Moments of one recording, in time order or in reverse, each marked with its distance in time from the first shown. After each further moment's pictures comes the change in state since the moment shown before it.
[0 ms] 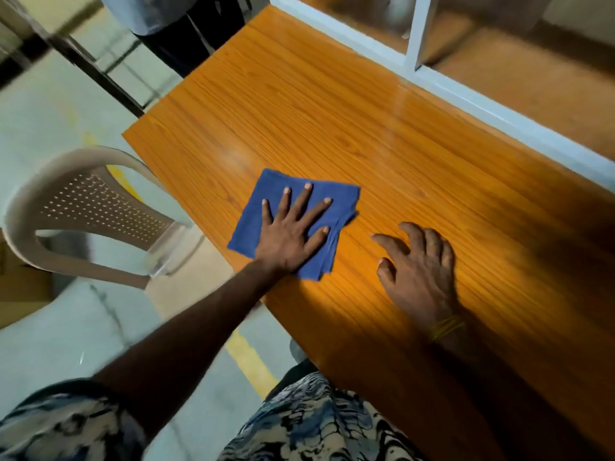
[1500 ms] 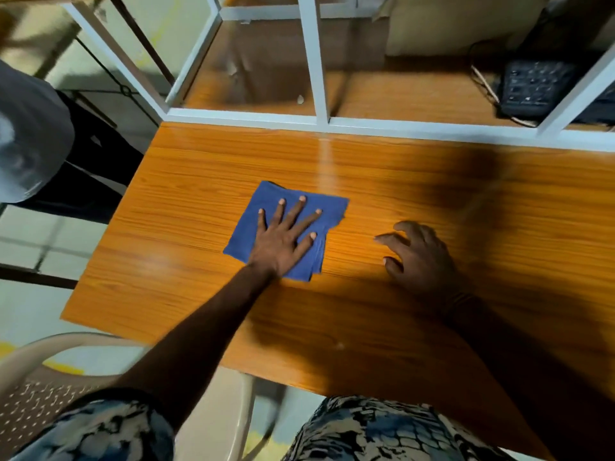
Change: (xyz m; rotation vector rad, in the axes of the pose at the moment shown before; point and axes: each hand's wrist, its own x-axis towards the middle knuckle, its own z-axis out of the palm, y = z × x) left_hand 0.165 -0.060 -0.025 0.066 -0.088 0.600; right_hand 0.051 -0.040 -0.004 0.170 -0.009 0.460
